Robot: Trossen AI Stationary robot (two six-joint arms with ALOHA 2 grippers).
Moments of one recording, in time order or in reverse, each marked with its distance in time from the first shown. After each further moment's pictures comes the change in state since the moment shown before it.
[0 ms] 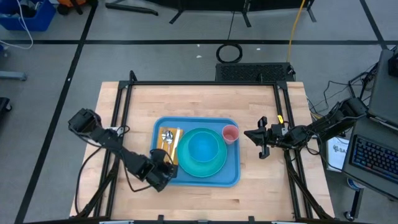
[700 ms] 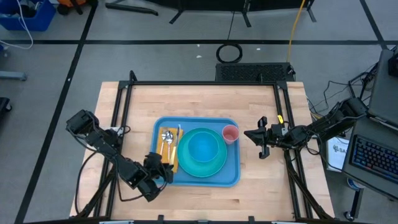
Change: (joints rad) left arm -0.135 -0.001 0.002 0.011 -0.312 0.030; right arm 0.000 0.000 0.000 0.000 0.000 0.000
